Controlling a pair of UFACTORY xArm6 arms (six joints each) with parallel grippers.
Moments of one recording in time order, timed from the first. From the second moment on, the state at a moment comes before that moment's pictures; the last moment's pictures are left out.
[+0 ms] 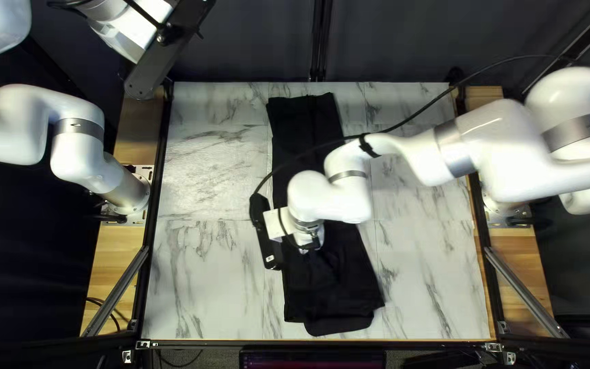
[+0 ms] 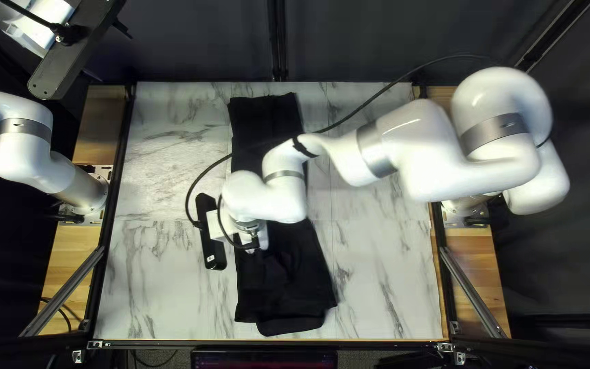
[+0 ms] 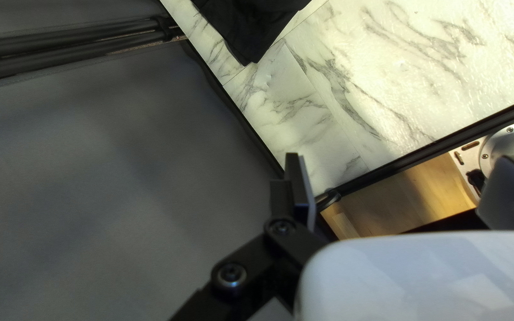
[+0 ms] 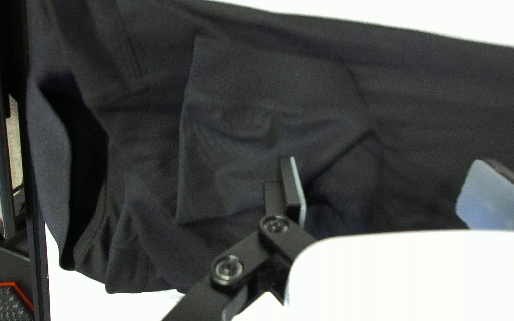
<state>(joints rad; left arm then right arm) 0.14 -0.73 -1.20 0.19 1.66 0.84 0.21 0.61 -1.52 0.21 0.94 -0.23</state>
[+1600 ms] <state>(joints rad) 0.14 -0.73 -1.20 0.19 1.66 0.84 0.28 0.38 -1.21 -0.11 0.73 0.18</state>
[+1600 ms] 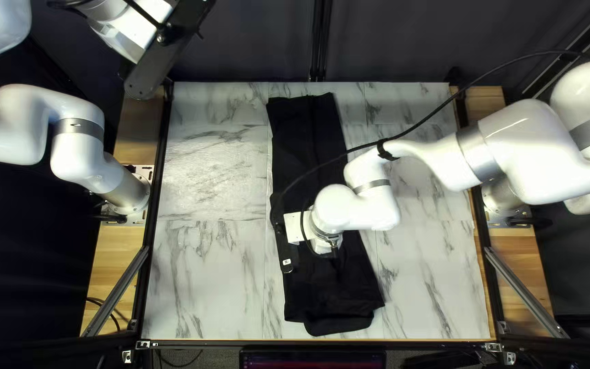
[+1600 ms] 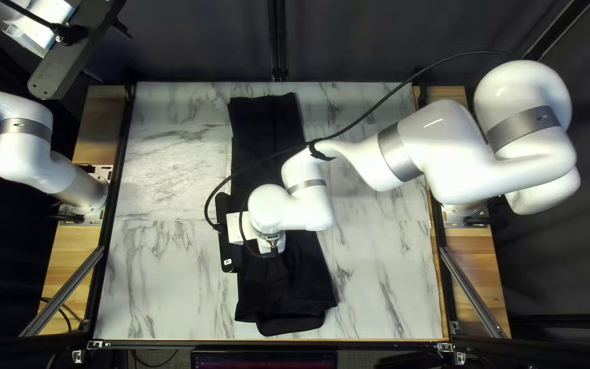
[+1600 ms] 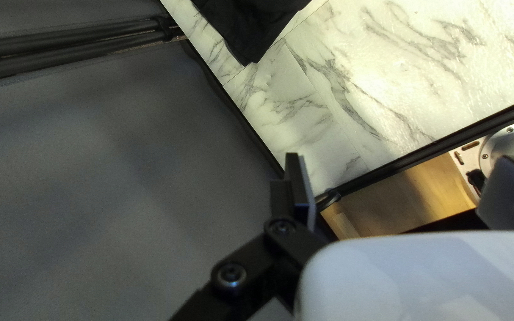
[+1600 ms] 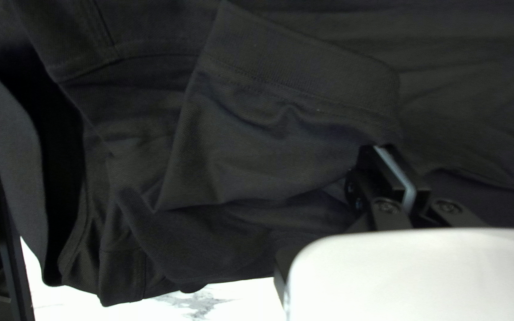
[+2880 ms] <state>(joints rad) 0.14 -0.73 -1.20 0.19 1.66 0.84 0.23 0.43 -1.24 -0.03 0.92 0.03</state>
